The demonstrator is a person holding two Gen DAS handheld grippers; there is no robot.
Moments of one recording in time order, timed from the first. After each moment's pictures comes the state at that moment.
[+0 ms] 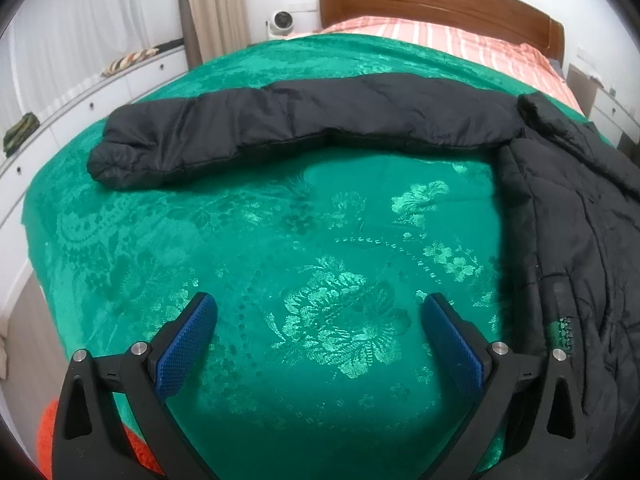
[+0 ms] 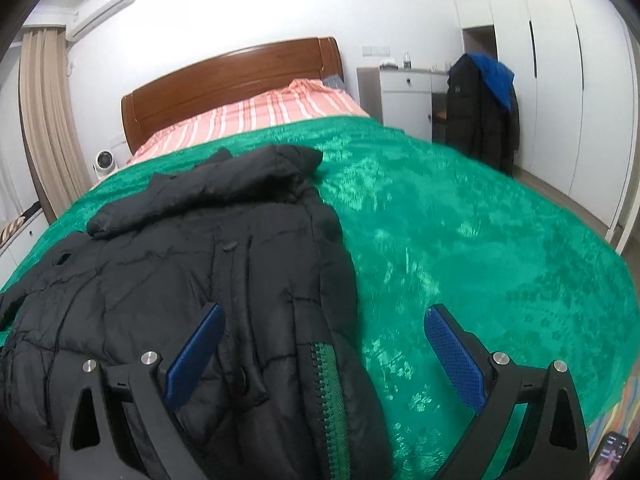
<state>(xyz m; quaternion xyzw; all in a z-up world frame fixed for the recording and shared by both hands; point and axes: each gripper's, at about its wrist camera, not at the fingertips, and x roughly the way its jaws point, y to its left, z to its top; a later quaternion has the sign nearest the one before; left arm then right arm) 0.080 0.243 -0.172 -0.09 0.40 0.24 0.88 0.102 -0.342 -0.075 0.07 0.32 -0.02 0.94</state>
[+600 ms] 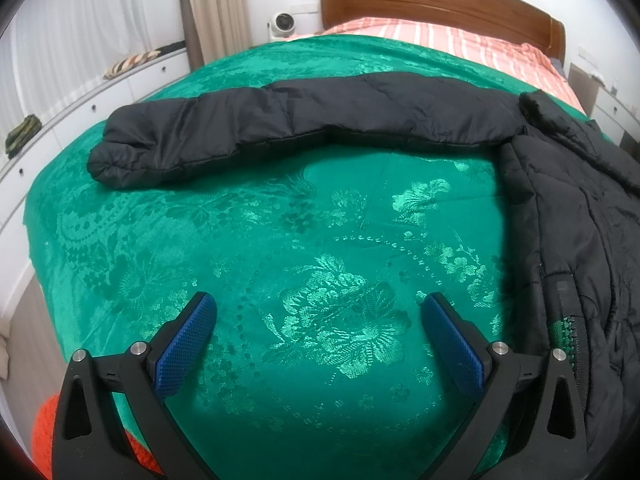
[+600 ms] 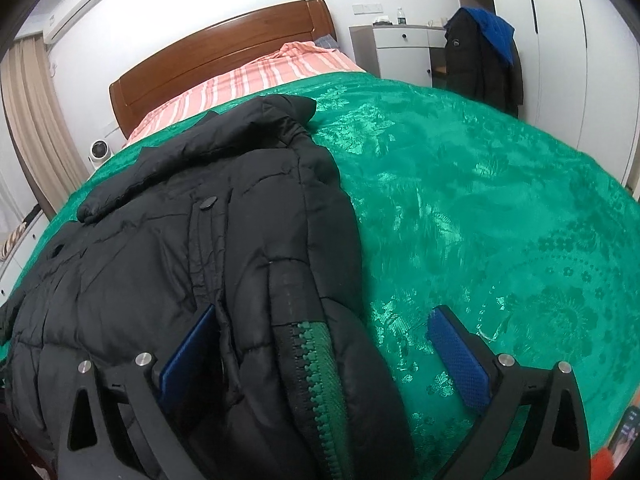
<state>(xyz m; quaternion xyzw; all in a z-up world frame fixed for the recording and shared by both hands) 0.083 0.240 -0.176 -0.09 0.39 0.24 0.88 0.117 -0.348 -0.108 0.11 0.38 -0.01 0.92</state>
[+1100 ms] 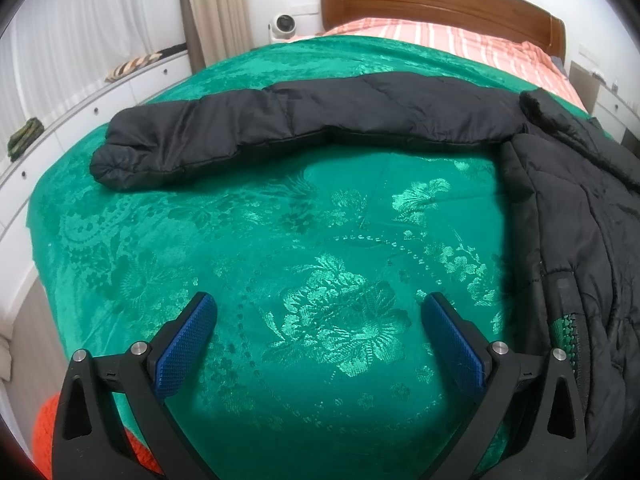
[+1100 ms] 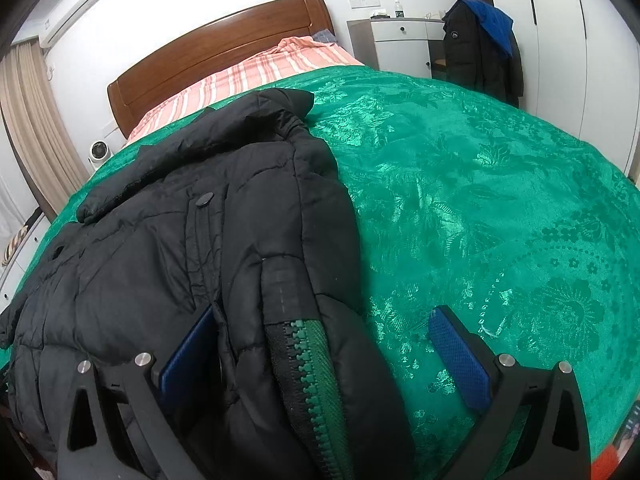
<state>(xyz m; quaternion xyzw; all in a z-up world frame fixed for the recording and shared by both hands) 0.083 0.235 -0.176 -0.08 0.39 0.24 0.88 0.119 -0.349 -0.113 0.12 0.39 -0.01 0.91</state>
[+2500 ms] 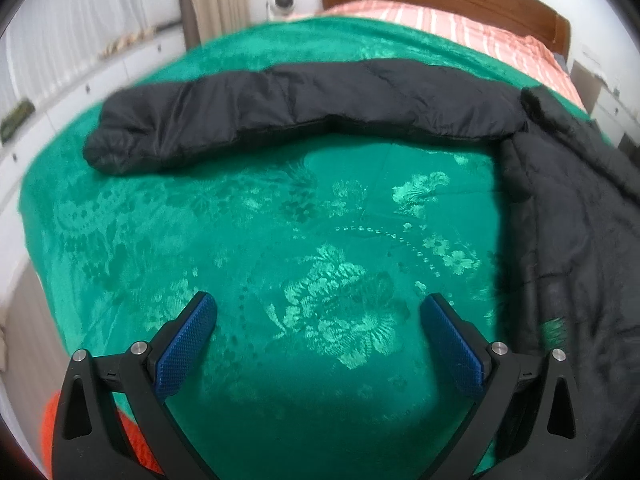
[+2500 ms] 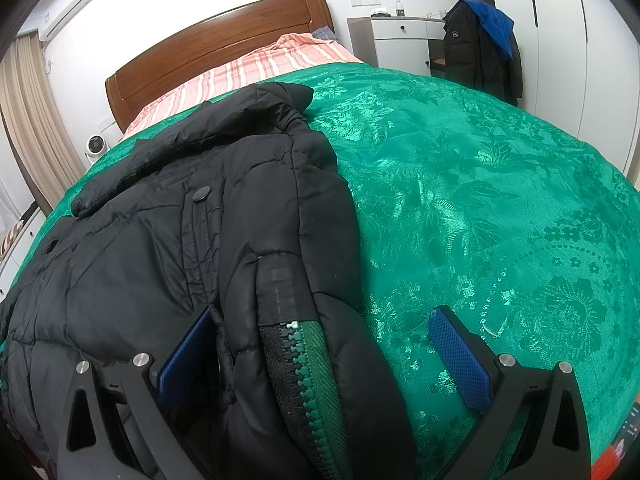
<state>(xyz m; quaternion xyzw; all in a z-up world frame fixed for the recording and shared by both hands) 0.087 0.248 -0.164 -0.13 0.43 0.22 0.86 0.124 -0.348 -0.118 0.11 0.40 -0.02 0.91</state>
